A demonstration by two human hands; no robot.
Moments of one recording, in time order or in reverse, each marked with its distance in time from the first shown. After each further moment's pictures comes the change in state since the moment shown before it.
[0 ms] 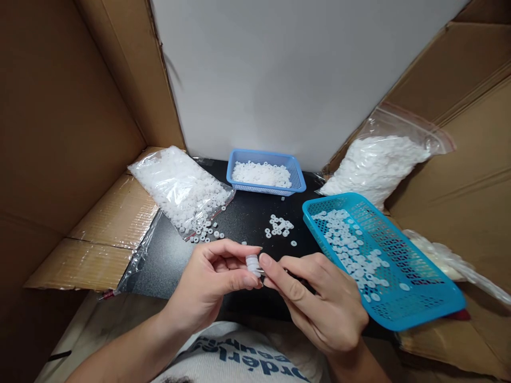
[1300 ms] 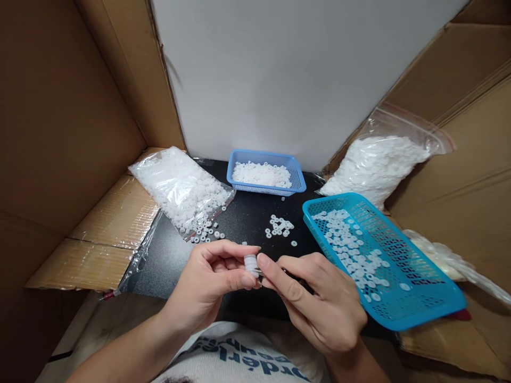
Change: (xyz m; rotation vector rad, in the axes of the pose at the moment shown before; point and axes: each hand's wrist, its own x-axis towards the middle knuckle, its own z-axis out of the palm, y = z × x) left_hand -0.003 0.003 0.001 0.008 0.007 0.006; right_hand 0.000 -0.002 0.000 -0.009 0.000 -0.008
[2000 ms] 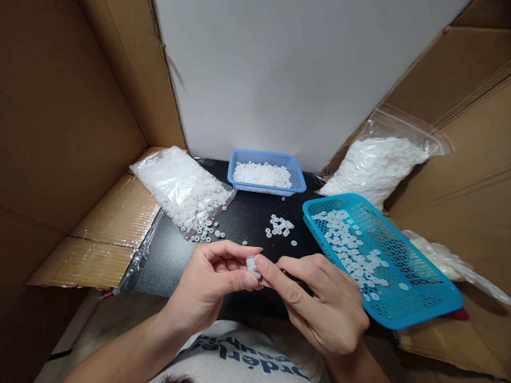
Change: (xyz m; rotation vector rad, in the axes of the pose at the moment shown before) left_hand -0.003 0.000 0.001 -0.007 -0.016 -0.020; right_hand 0.001 -0.005 -0.001 0.003 -0.007 0.011
